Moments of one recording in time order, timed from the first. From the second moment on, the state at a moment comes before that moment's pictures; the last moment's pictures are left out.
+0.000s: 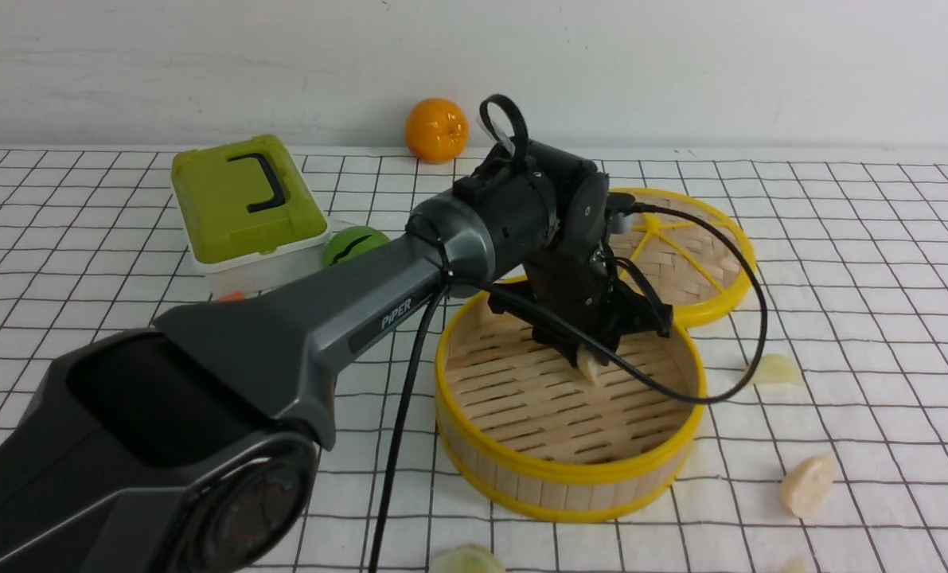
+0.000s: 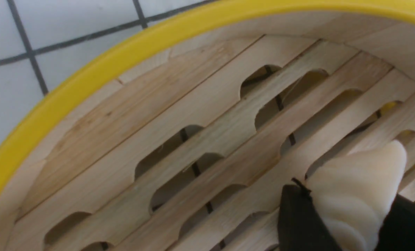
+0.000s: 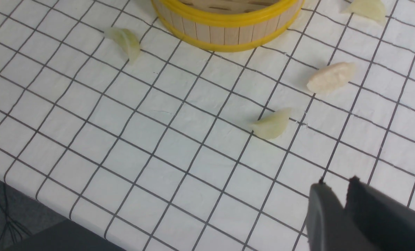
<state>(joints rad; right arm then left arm) 0.27 0.51 -0.89 0.21 1.26 -0.14 -0.68 2.43 -2.24 -0.03 0.96 -0.35</state>
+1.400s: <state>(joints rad) 0.27 0.51 -0.89 0.21 1.24 -0.14 -0.68 1.54 -1.19 -0.12 1.06 -0.06</state>
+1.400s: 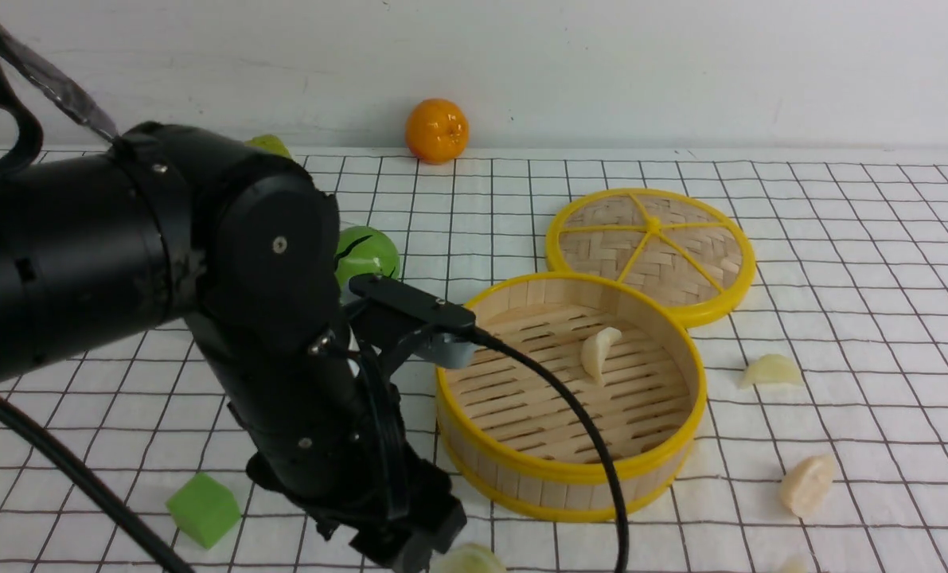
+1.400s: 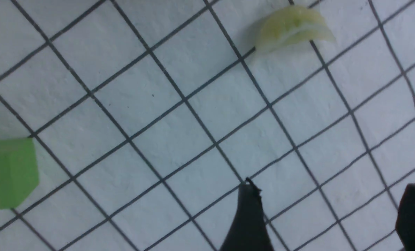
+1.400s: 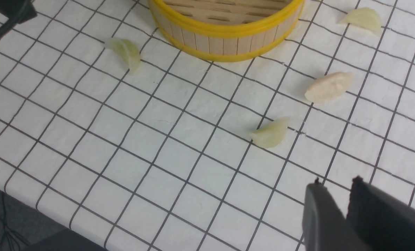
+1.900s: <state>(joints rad) 0.27 0.51 -0.89 0.21 1.24 -0.14 -0.68 1.61 -1.19 -0.21 0.93 0.54</state>
